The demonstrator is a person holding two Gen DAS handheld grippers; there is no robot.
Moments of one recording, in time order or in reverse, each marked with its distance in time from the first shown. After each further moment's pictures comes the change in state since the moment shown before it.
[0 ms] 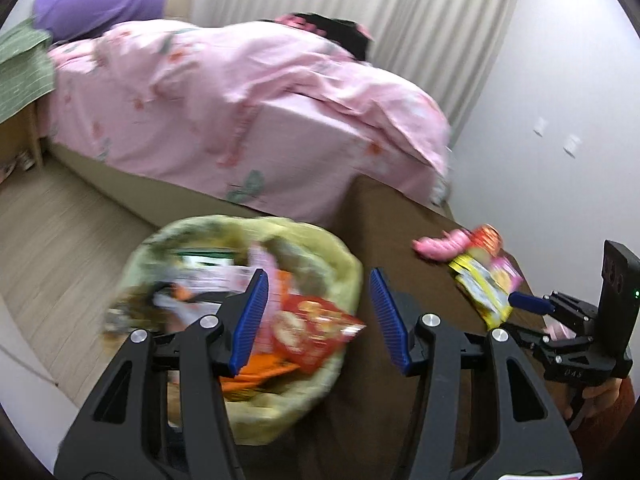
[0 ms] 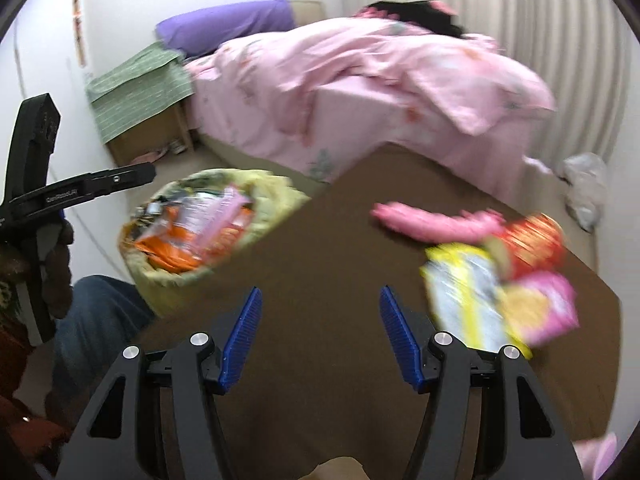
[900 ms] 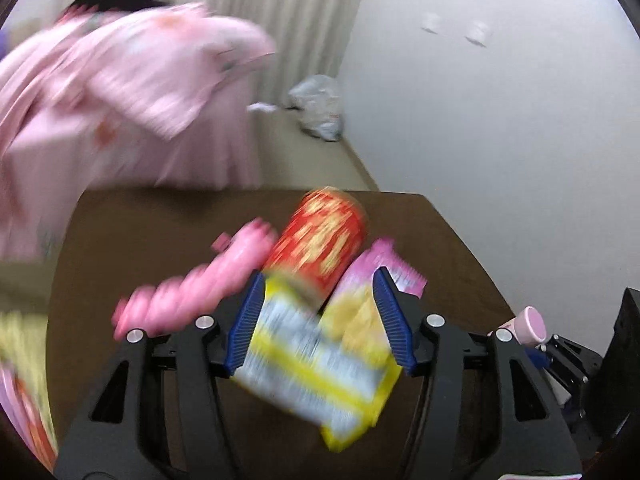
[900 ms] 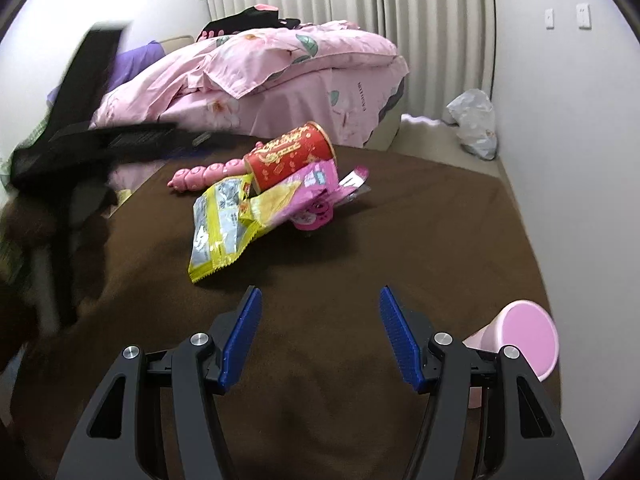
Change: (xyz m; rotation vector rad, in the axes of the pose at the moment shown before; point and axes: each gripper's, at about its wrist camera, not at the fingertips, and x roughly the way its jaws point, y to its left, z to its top) left arm 0.188 -0.255 0.020 0.375 0.178 -0.294; right arm -0.042 -0.141 -0.099 0.304 -0.054 -0.239
